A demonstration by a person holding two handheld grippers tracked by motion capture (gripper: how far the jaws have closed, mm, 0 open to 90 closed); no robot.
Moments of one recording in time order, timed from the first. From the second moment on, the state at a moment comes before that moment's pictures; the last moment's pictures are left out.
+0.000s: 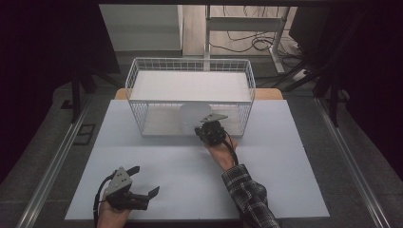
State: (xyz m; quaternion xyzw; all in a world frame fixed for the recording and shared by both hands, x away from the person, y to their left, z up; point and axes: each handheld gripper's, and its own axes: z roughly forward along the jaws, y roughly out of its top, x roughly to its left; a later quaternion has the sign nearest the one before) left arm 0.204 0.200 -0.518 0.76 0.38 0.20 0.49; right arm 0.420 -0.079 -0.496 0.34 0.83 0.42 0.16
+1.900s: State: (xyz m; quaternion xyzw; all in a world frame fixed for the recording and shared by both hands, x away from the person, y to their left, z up) left arm 0.211 0.192 -0.529 0.79 0.37 0.15 0.45; right arm 0.372 -0.102 -0.491 0.31 0.84 0.44 0.11
